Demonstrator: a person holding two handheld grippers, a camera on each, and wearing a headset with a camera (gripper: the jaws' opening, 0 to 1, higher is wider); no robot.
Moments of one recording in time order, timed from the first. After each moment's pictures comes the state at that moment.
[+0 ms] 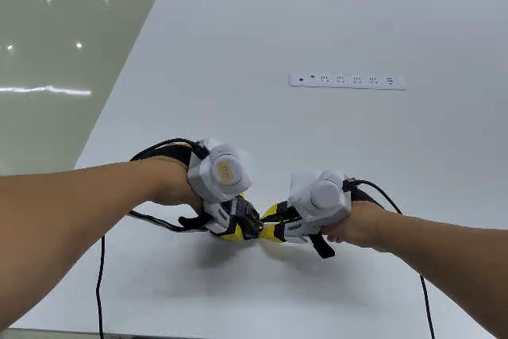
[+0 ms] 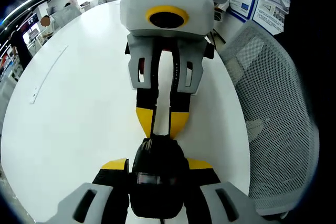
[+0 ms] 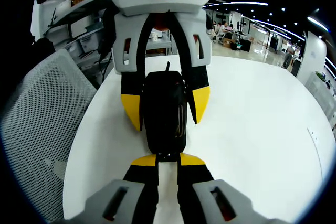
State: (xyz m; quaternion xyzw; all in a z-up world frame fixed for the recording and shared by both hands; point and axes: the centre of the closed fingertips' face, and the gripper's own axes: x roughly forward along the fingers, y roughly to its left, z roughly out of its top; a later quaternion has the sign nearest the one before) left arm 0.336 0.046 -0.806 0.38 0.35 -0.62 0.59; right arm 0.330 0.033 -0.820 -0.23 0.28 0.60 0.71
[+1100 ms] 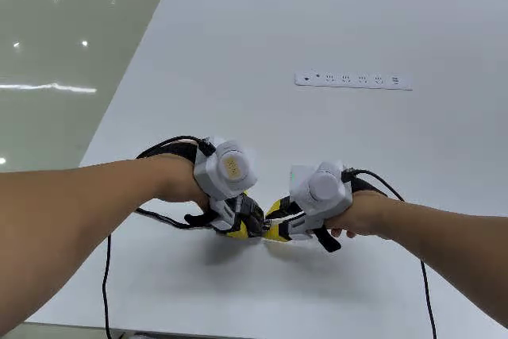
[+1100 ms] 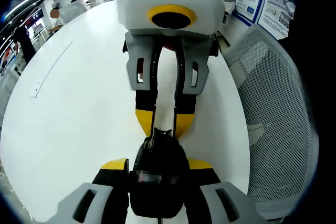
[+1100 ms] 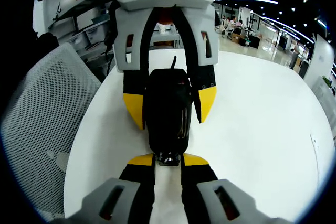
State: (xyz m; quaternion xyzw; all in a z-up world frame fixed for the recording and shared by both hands) left arm 0.338 0.047 -0.807 0.37 0.37 -0.60 0.60; right arm 0.328 0.035 -0.826 -0.27 0.30 0.62 0.68
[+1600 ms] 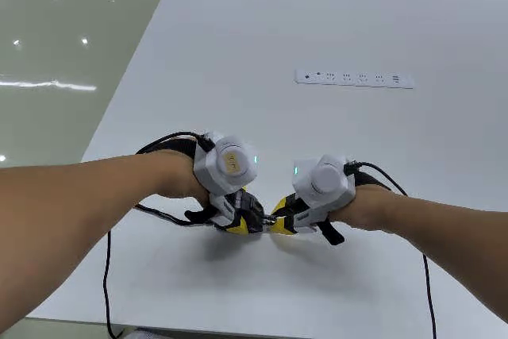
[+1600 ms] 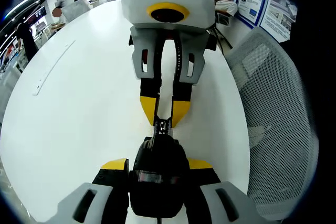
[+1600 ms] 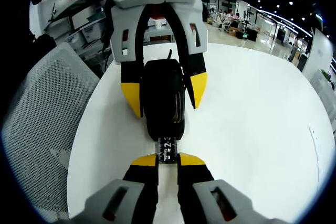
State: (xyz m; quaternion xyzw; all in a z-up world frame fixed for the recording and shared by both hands) left arm 0.340 0.047 -0.807 0.36 0.37 -0.60 0.61; right arm 0.331 0.012 -0.827 -0.27 0.32 0.60 0.68
